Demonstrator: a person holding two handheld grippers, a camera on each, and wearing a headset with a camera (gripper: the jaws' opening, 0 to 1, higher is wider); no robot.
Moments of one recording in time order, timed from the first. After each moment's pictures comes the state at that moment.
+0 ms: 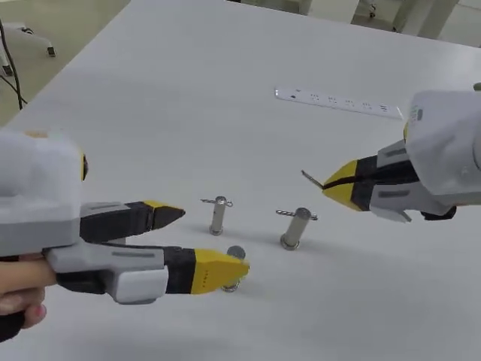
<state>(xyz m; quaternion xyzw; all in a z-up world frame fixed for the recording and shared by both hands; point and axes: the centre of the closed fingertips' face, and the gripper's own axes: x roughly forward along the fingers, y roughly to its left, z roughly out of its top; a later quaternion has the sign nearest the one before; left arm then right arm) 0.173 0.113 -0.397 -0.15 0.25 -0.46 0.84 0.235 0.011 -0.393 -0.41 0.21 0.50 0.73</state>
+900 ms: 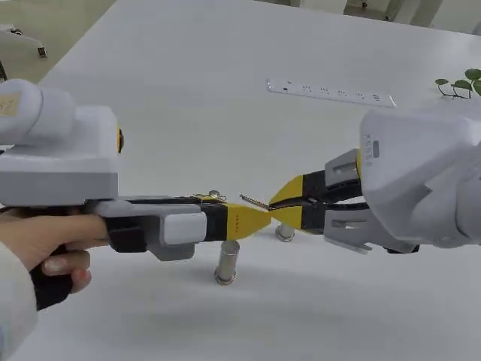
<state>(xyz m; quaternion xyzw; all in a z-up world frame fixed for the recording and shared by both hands) 0.178 0.075 -0.380 -0.26 0.30 -0.48 0.78 0.181 0.066 -0.387 -0.44 0.15 0.56 0.69</state>
